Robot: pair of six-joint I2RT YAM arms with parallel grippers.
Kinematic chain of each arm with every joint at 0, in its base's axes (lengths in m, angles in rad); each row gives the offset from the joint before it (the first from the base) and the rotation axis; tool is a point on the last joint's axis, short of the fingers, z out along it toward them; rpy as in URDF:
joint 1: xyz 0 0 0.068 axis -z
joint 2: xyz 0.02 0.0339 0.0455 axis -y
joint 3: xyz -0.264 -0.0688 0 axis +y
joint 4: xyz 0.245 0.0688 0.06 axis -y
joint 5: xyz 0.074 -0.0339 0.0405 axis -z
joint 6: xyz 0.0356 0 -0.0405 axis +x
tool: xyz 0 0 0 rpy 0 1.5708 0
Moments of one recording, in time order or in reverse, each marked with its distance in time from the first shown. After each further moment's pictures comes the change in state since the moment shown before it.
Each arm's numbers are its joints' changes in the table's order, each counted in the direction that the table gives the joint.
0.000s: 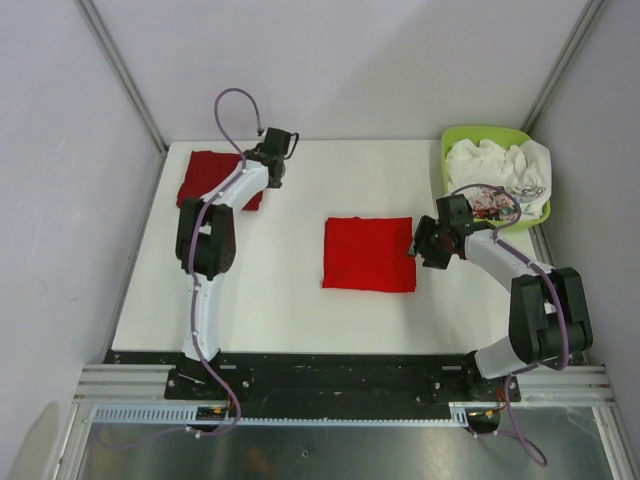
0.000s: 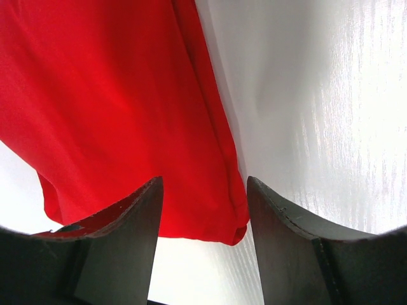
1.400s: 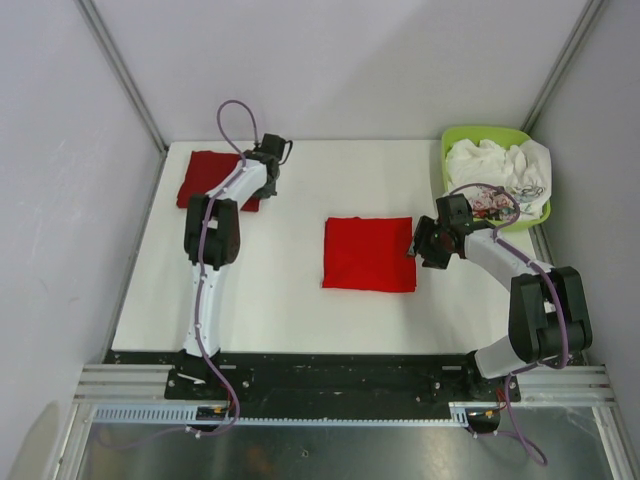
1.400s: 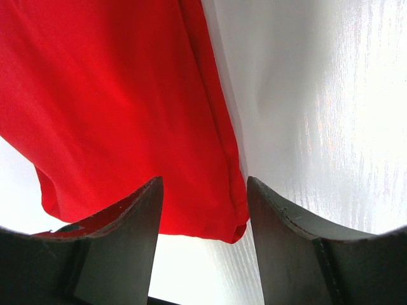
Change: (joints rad) left arm -0.056 -0.184 -0.154 -0.164 0.064 0.011; right arm 0.000 -0.008 -0.009 -0.010 -0.018 -0.019
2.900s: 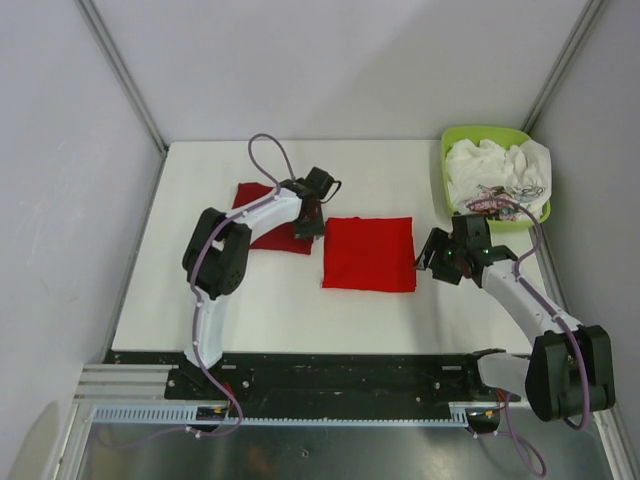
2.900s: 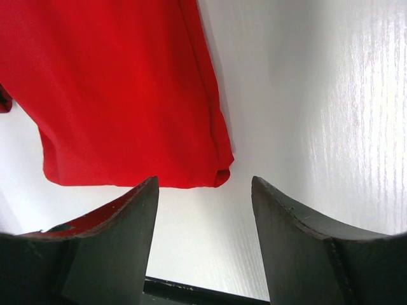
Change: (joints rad) left arm 0.314 0.311 0.441 0.014 0.221 -0.489; right arm 0.012 0.310 0.172 -0.050 0.014 0.008
